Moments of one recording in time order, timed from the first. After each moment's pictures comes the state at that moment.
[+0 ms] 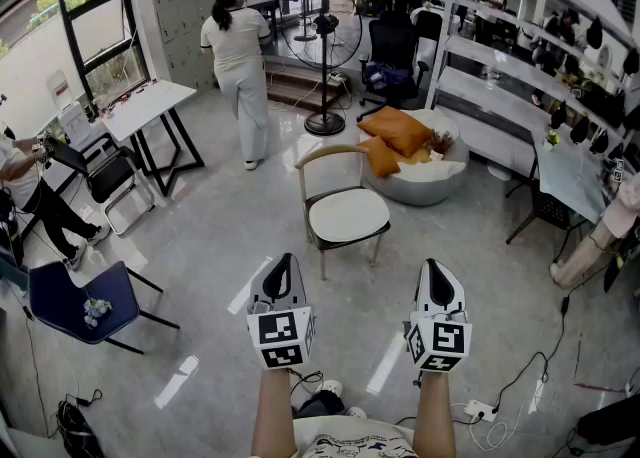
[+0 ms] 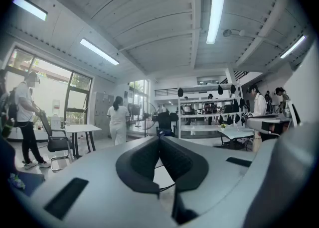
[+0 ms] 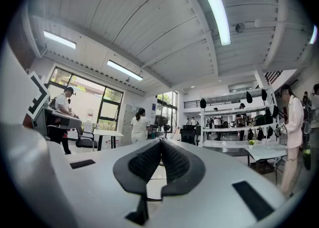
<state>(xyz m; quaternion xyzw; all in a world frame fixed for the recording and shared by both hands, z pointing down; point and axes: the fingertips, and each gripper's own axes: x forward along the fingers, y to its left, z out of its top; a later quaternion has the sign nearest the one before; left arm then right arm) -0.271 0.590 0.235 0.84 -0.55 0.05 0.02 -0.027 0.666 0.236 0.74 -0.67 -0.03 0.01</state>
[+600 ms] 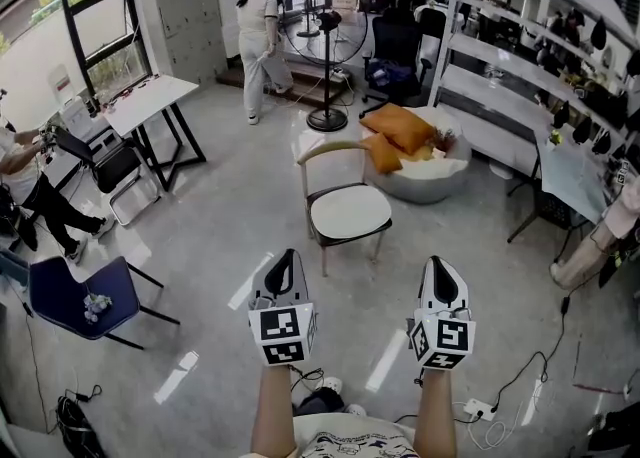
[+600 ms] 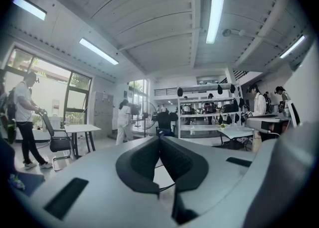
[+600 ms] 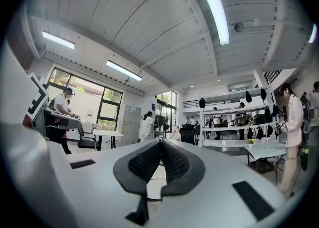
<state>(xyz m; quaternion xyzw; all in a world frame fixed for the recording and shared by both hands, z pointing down) -0.273 0.587 0.237 0.84 -0.54 0.05 0.02 -0.026 0.663 0.238 0.74 -0.67 -0.03 0.01</state>
